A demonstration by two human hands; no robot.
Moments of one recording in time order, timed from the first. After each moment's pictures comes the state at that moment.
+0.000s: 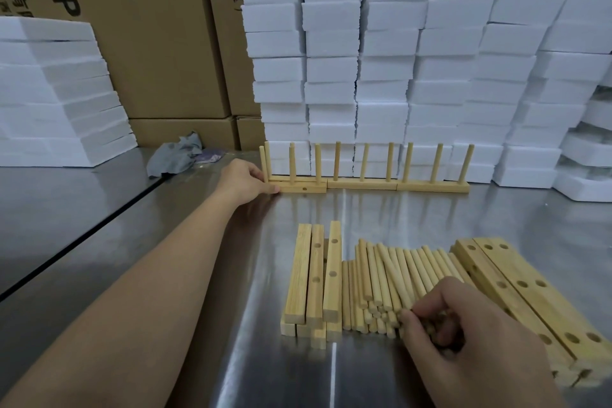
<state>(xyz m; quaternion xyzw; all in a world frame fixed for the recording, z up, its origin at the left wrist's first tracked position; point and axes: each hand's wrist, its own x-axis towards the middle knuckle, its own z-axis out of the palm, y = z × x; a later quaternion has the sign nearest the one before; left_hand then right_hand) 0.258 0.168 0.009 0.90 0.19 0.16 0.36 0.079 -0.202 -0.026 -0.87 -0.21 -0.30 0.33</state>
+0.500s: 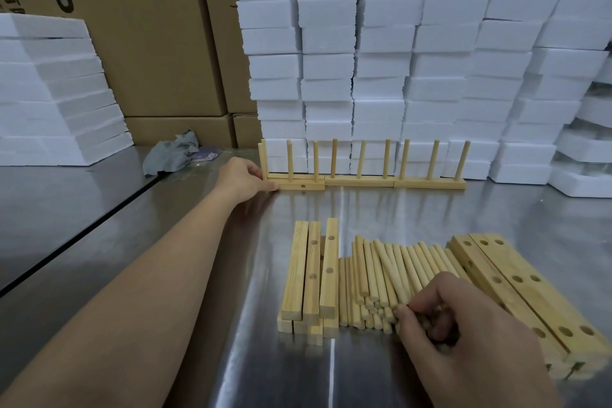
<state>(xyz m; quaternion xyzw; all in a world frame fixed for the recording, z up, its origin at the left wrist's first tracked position) 0.261 0.167 0.007 0.90 0.19 0.16 0.36 0.074 -0.200 -0.024 -0.88 -0.19 -0.29 0.33</state>
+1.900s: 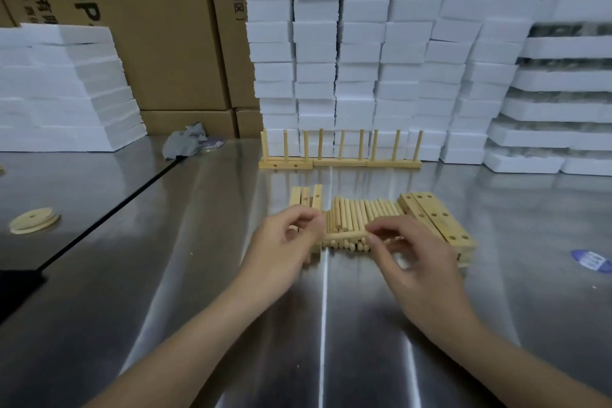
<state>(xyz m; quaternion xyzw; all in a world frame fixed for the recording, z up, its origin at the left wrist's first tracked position) -0.016 -0.021 0.019 0.79 -0.01 0.19 0.58 0.027 -0.229 -0.006 -0.75 -0.33 -0.26 0.51</state>
